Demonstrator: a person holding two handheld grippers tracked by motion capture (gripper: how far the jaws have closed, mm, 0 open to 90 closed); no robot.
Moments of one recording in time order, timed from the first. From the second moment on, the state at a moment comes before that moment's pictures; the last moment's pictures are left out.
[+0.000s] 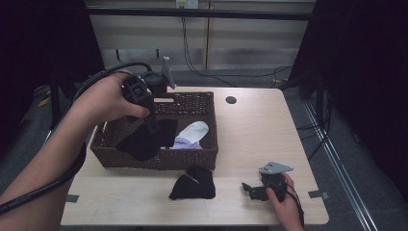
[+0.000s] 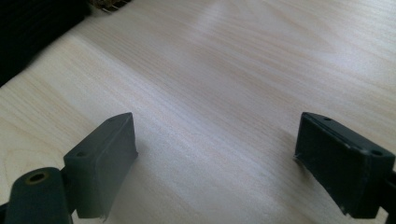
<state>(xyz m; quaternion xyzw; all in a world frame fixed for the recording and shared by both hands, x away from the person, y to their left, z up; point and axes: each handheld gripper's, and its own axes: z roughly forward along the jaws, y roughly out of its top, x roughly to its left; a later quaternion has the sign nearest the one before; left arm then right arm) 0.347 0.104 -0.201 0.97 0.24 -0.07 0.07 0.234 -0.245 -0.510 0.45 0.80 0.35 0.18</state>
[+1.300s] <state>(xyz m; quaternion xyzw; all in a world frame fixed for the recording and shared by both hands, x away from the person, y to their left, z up) 0.327 0.066 -0.351 0.97 0.19 -0.13 0.09 0.234 -0.245 -0.510 0.45 0.80 0.35 0.18</state>
